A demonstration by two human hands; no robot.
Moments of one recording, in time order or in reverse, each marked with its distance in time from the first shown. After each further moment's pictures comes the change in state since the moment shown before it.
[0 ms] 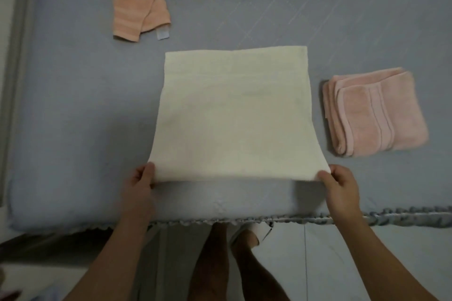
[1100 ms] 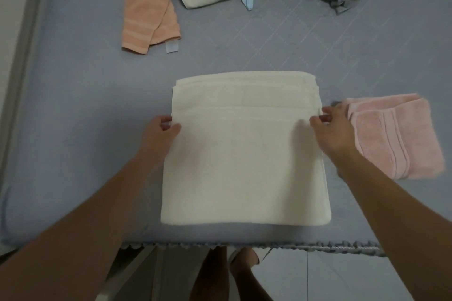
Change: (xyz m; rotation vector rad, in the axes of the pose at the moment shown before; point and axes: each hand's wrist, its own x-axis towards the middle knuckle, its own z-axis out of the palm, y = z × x) left_hand 0.098 0.113 0.072 0.312 -0.096 0.192; right_hand 0.133 -0.124 0.050 -0.195 -0.032 -0.103
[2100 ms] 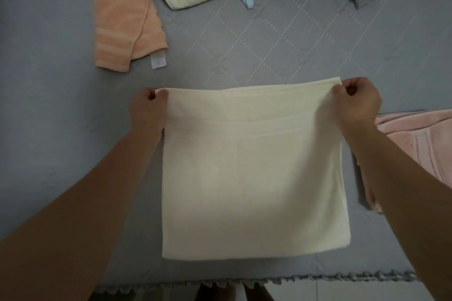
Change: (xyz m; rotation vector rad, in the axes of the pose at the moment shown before) left_hand 0.112 0.077 0.019 -0.037 0.144 -0.013; right_hand 0.105 -0.046 0.018 0.030 0.295 0.047
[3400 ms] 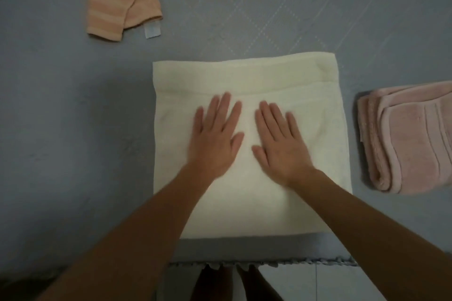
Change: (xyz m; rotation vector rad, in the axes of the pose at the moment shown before) left_hand -0.137 -0.080 0.076 0.907 -0.200 0.945; right_hand -0.152 0.065 0.045 -0.676 -0.465 -0.970
